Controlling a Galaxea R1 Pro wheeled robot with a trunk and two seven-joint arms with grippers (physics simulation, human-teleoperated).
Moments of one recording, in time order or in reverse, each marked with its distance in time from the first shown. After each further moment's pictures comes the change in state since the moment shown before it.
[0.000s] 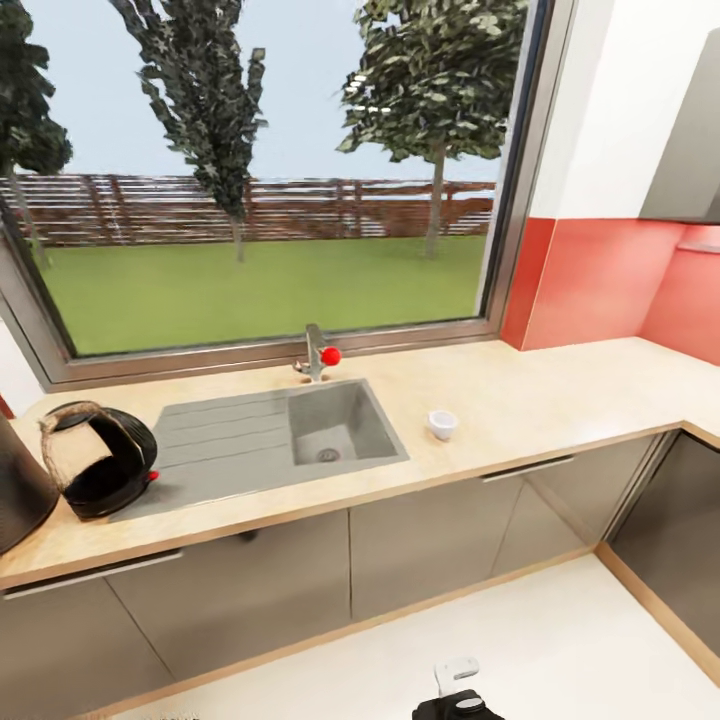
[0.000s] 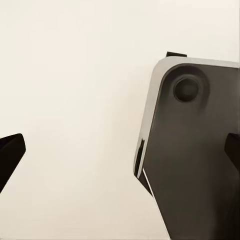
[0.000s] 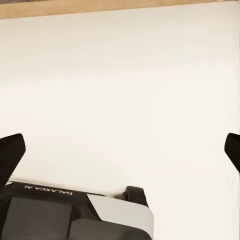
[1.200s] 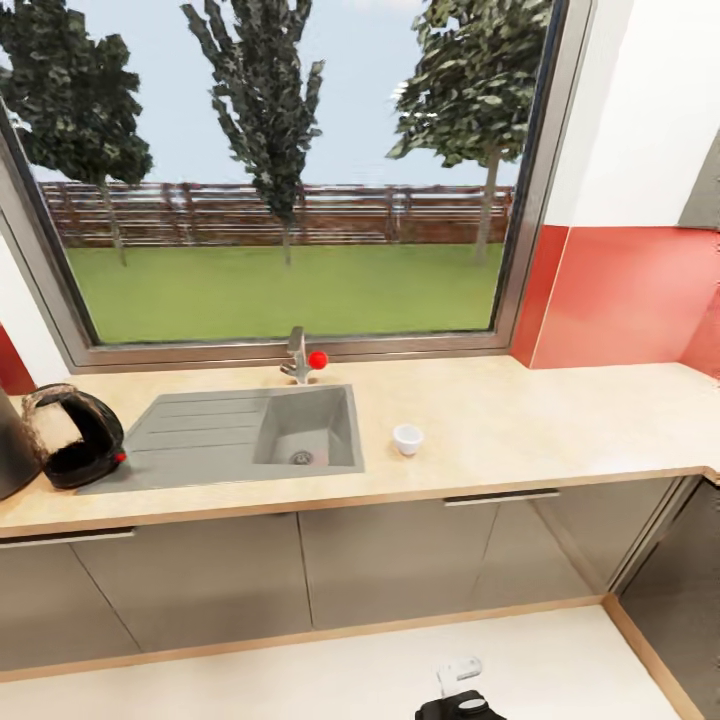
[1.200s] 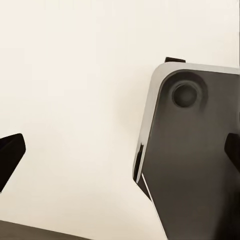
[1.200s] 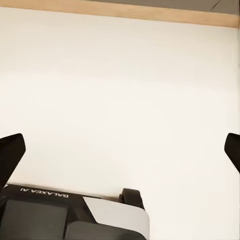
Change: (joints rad) left arm -0.001 0.000 0.000 0.000 0.000 0.000 0.000; right arm 0.002 -0.008 0.002 0.001 0.003 0.000 0.001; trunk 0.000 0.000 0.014
